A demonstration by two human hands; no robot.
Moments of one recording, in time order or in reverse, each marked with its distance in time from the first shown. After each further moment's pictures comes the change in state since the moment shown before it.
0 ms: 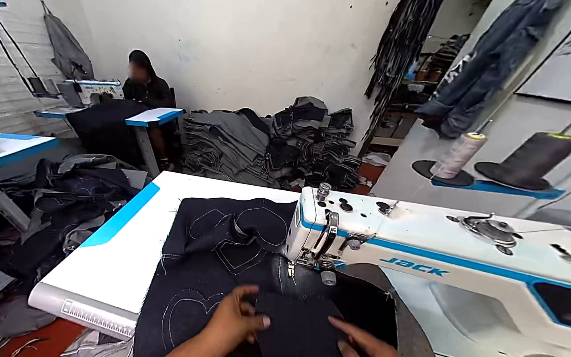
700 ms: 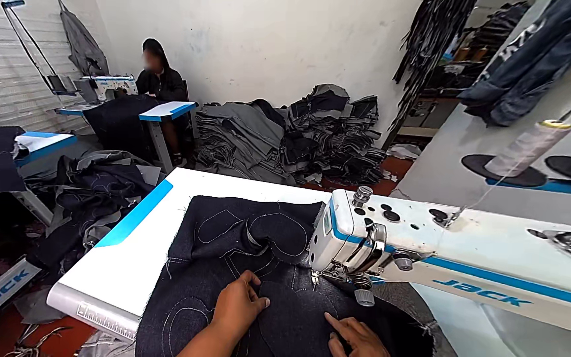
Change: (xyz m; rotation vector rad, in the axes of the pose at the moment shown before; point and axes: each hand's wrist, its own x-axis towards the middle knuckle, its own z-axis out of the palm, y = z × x) left_hand 0.040 0.004 -0.030 0.549 0.158 -0.136; right_hand 0.036 0.008 0.064 -0.298 0.170 -0.037
